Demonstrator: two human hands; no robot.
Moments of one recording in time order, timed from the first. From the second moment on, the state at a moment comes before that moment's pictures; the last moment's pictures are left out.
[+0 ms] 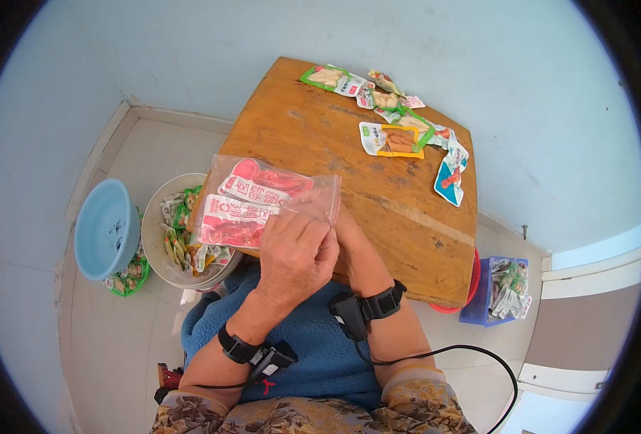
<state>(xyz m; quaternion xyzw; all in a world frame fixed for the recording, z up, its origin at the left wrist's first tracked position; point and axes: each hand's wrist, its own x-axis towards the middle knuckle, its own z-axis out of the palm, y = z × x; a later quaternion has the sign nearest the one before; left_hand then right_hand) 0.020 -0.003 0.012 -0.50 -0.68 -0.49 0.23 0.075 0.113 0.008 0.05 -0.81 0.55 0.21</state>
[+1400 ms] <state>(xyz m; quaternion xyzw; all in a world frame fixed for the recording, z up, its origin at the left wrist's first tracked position) 0.037 -0.035 0.029 -0.55 -0.80 -0.25 -0.01 0.045 0.179 -0.015 -0.20 -0.85 0.34 0.35</state>
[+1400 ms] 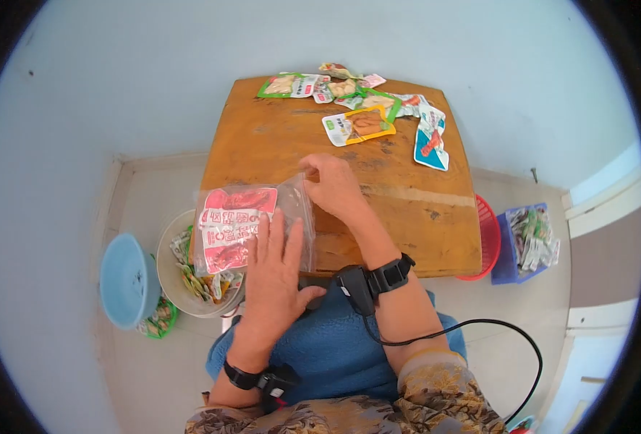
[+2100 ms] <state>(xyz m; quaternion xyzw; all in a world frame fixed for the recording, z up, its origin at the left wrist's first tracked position) 0.032 -0.031 0.030 -0.55 -0.81 -0.19 0.03 0.046 0.197 0.007 -0.19 -0.66 0.69 0.21</state>
